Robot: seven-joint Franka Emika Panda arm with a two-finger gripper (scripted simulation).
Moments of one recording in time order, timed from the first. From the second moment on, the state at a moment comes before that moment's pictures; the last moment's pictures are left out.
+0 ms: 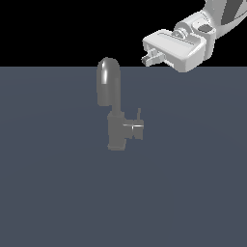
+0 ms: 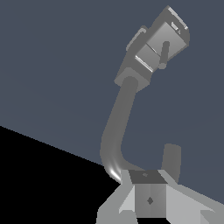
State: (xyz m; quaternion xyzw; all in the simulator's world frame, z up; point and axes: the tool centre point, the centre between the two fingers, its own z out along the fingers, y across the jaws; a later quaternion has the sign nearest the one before) arm -0.012 -0.065 0.301 -0.75 0.40 0.34 0.39
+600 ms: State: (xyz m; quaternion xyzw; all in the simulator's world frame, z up) arm 0.016 -0.069 0.204 -0.59 0.49 0.43 0.49
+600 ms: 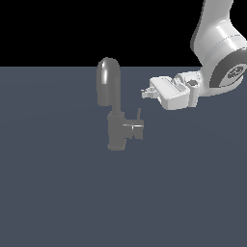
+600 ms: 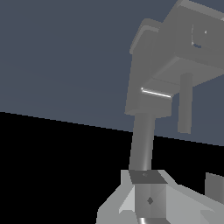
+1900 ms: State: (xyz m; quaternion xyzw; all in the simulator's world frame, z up) arm 0.021 -0.056 0.143 -0.47 0.53 0.47 0.53
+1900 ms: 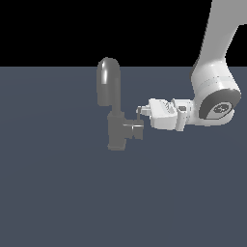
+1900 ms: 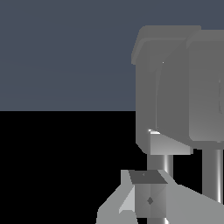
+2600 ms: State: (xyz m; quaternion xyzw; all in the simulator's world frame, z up) arm -0.013 -0.051 0.153 -0.47 0.53 0.46 0.53
